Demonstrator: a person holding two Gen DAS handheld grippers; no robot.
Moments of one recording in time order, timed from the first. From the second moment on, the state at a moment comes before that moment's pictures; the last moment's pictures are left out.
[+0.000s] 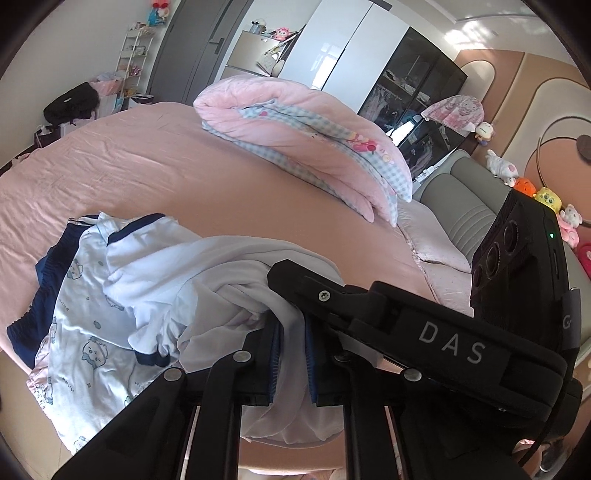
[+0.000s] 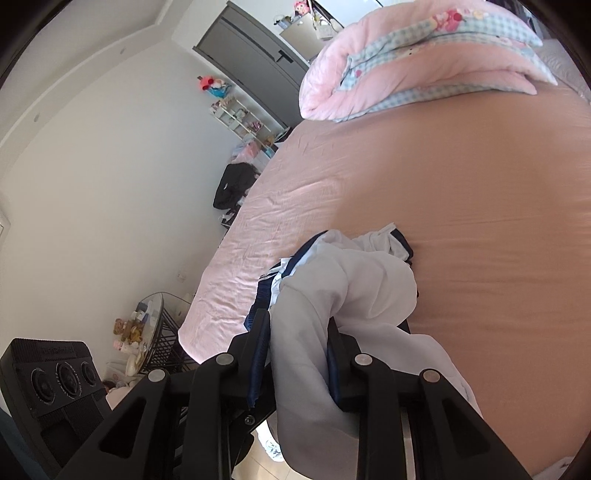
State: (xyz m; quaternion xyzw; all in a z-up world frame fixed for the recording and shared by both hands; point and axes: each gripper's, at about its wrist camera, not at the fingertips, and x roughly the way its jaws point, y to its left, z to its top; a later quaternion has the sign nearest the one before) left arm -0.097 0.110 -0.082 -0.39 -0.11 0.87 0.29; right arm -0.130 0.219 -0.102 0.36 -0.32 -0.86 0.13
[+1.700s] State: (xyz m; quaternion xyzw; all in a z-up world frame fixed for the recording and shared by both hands) left arm -0.086 0.299 -0.135 -0.53 0.03 0.76 0.37; right arm -0.044 0.447 -0.167 0.43 -0.29 -0.85 -0.09
